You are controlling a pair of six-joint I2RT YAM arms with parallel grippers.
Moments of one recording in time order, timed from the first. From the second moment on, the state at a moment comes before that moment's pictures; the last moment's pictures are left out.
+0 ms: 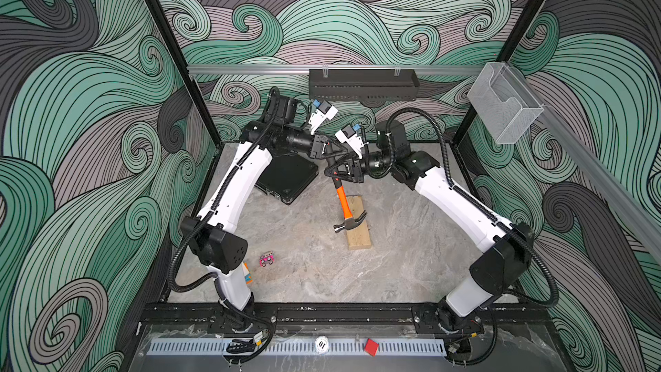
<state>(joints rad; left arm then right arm) -0.37 1.78 2.06 -0.97 1.08 0.00 0.58 1.65 1.63 -0.45 -0.95 0.14</state>
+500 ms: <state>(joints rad) -0.38 1.78 2.11 -0.99 0.94 -0.02 0.59 1.63 1.61 -0.42 -0.86 0.13</state>
